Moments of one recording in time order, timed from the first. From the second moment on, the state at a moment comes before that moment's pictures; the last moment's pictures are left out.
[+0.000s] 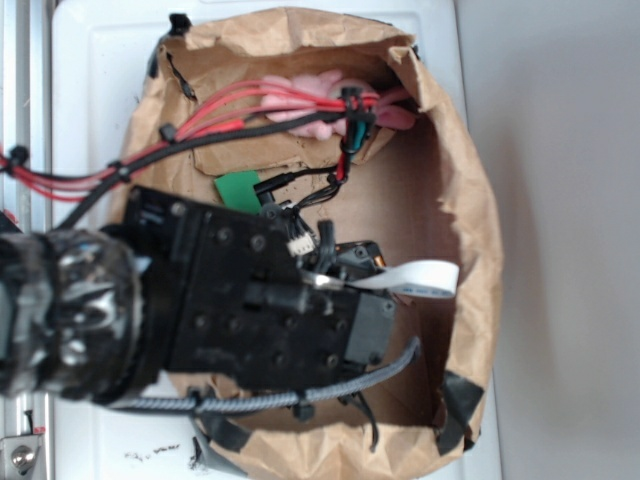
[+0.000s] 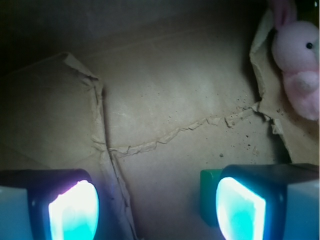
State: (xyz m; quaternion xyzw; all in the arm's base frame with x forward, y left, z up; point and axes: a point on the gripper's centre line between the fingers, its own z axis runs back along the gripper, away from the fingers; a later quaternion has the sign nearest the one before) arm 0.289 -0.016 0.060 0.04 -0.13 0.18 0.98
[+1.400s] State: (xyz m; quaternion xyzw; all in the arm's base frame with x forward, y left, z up) arm 0.266 -0.077 0.046 -0.10 -0.03 0.13 0.99
